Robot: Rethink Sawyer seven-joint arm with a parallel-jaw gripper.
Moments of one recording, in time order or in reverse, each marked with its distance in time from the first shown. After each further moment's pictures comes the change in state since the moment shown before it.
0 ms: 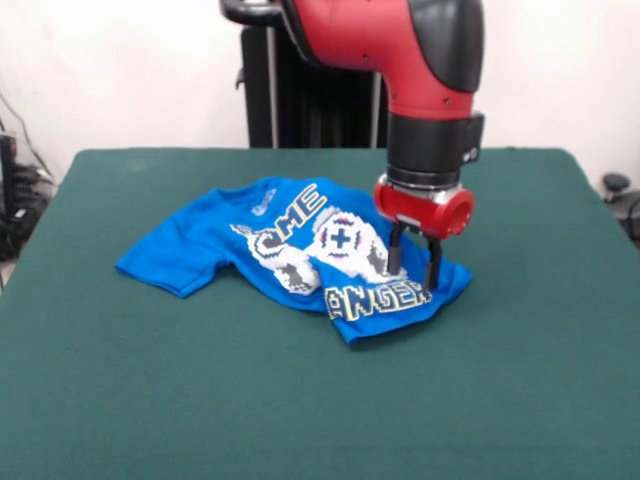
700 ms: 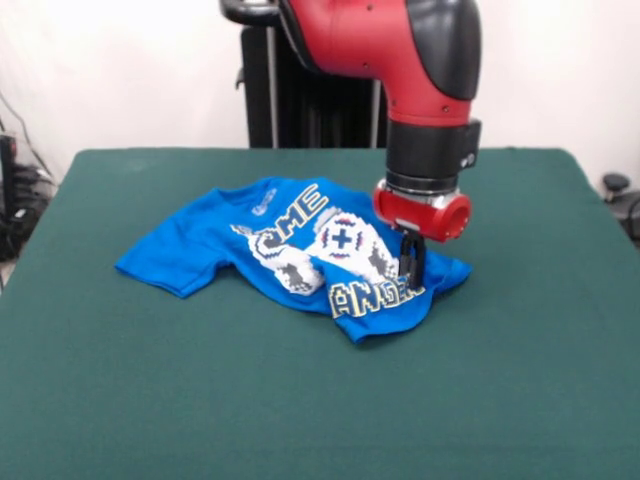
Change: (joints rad) arm -0.001 0.020 0.002 0.001 -0.019 -0.023 0.000
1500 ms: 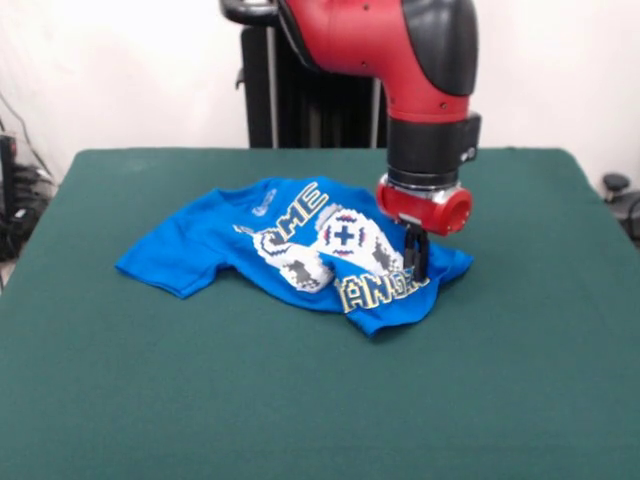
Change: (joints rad) arm -0.057 -0.007 0.060 0.057 0.001 -0.001 0.000
